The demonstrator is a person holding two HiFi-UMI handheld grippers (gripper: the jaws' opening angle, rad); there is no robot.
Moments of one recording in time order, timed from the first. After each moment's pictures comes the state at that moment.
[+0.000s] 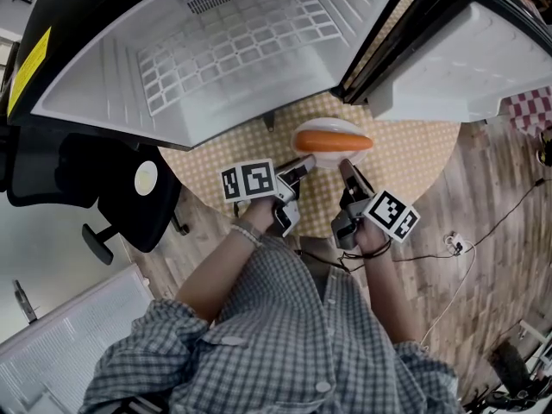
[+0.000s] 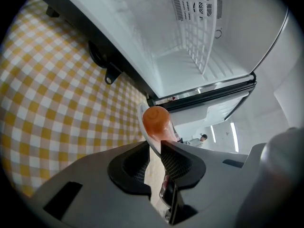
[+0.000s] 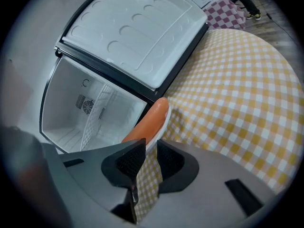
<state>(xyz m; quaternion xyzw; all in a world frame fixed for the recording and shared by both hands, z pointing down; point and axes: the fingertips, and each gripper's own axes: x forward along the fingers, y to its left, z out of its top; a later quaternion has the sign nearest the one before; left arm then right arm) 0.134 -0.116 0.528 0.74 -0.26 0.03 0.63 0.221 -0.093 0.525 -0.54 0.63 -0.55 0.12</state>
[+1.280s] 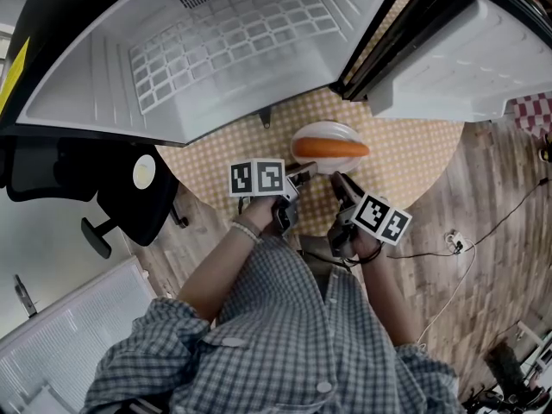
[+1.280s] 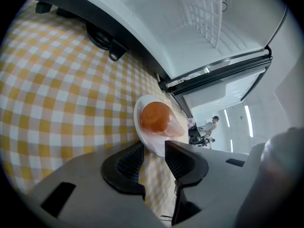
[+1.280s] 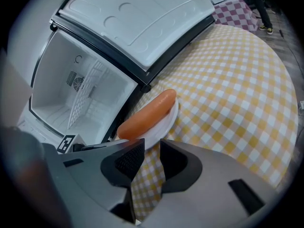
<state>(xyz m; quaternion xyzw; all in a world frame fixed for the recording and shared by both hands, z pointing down) 0.144 -0.096 0.572 0.73 -0.27 0.15 0.61 0.211 -0.064 0.565 -0.54 0.63 -0.57 0.00</state>
